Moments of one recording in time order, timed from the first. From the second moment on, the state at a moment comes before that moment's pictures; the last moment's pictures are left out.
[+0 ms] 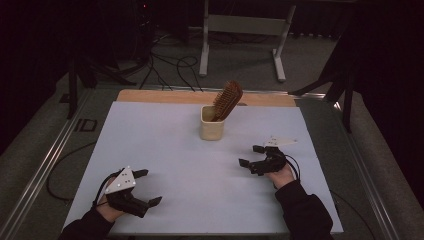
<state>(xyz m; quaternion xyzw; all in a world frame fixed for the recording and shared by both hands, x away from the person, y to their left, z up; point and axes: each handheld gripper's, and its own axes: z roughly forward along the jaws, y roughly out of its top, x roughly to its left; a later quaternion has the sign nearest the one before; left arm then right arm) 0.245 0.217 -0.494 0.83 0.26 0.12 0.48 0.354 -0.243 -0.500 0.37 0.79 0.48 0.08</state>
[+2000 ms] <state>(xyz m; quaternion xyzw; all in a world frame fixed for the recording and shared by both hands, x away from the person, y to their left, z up) 0.244 0.218 -0.494 0.83 0.26 0.13 0.48 0.267 -0.289 -0.510 0.40 0.77 0.48 0.14</state>
